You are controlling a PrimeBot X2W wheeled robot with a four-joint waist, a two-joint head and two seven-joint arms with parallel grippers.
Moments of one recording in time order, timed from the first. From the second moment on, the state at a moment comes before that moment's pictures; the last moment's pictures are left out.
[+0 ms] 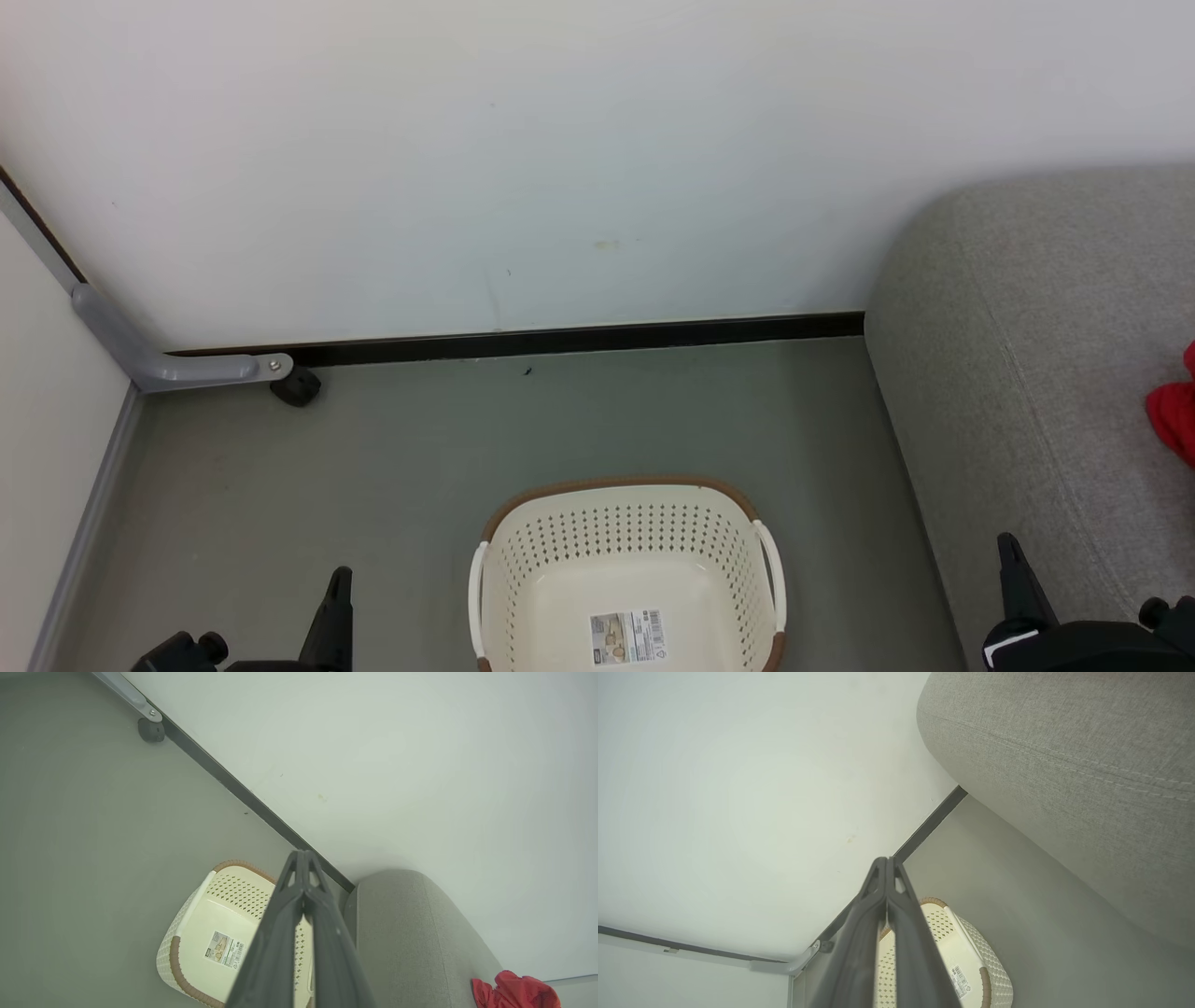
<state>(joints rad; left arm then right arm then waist) 0.02 0.13 -0.15 0.29 -1.07 -0.02 -0.05 -0.01 -0.04 0.00 0.36 0.90 0.07 -0.07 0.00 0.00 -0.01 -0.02</state>
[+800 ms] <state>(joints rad) -0.02 0.09 -0.03 0.29 -1.33 -0.07 0.03 -0.05 -0.04 -0.07 0.33 1.25 0.10 0.02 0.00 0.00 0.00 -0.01</state>
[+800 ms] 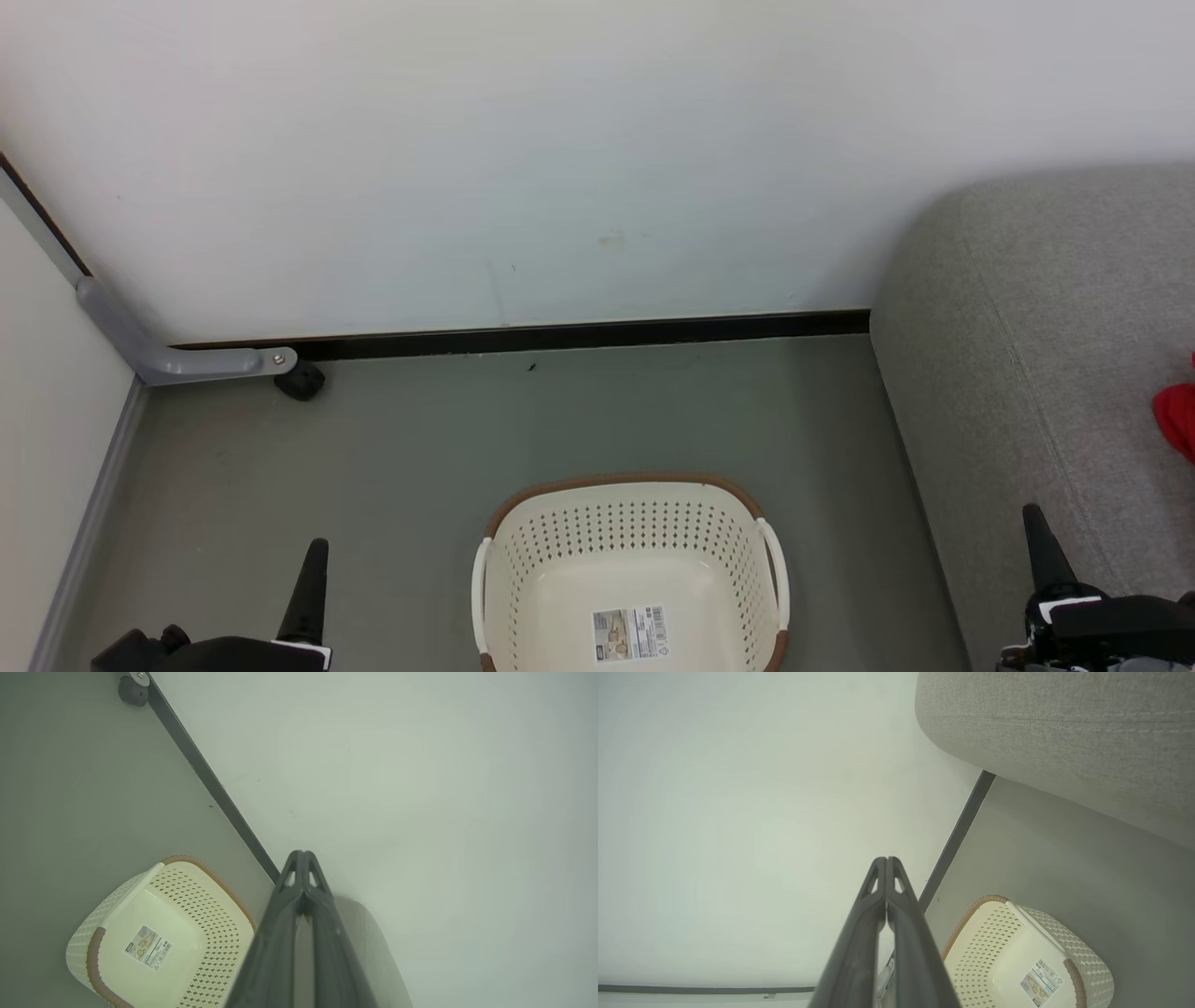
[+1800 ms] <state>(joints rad) -0.07 0.04 0.09 0.30 -1.60 -0.12 0.11 -0.08 -0.04 -0.14 0.31 1.59 0.12 0.11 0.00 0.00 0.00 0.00</state>
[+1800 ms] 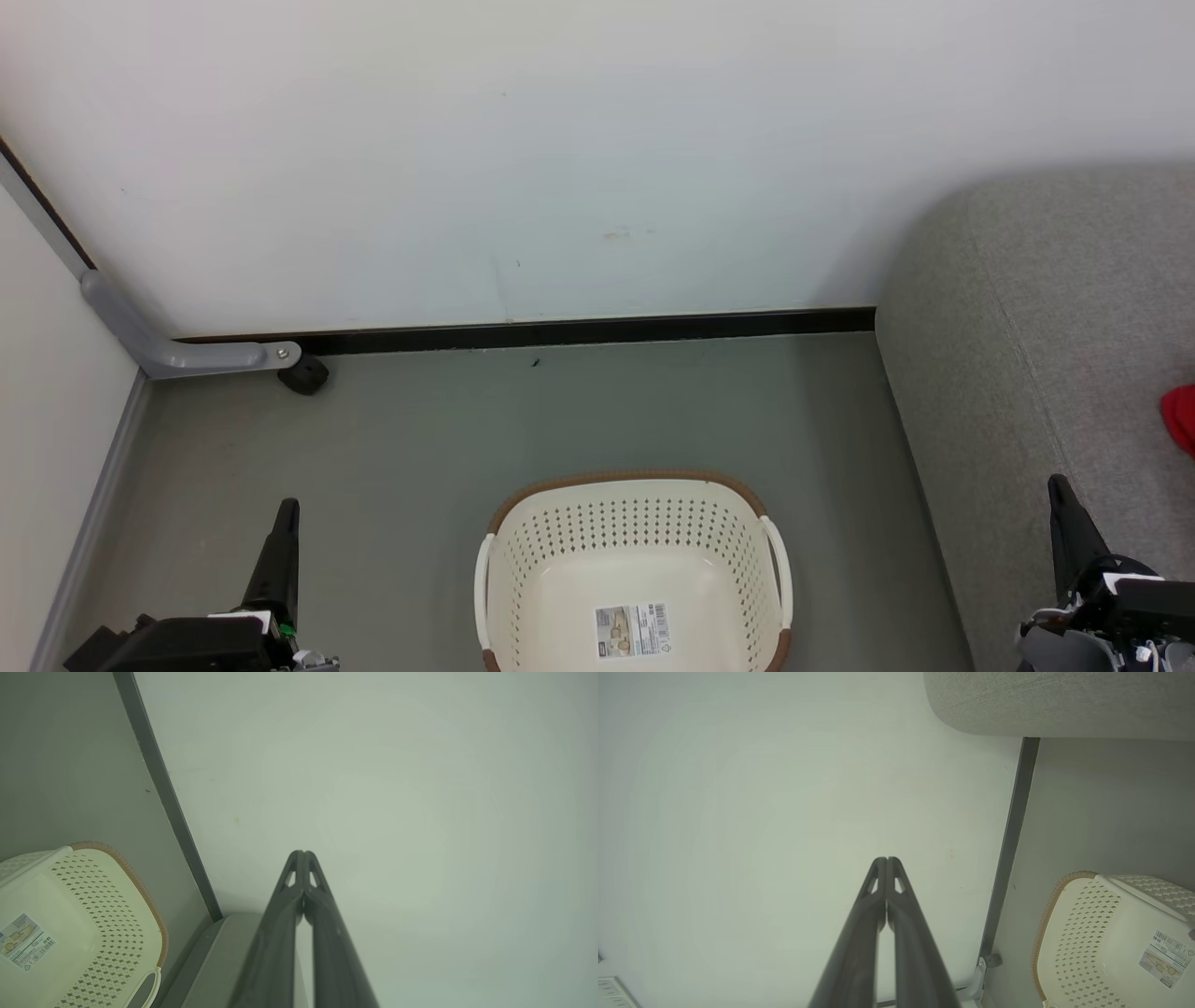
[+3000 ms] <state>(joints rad) -0.07 0.04 0.09 0.30 -1.60 -0.12 0.11 -0.08 -0.04 -0.14 0.30 1.59 0.12 0.11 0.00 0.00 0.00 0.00</state>
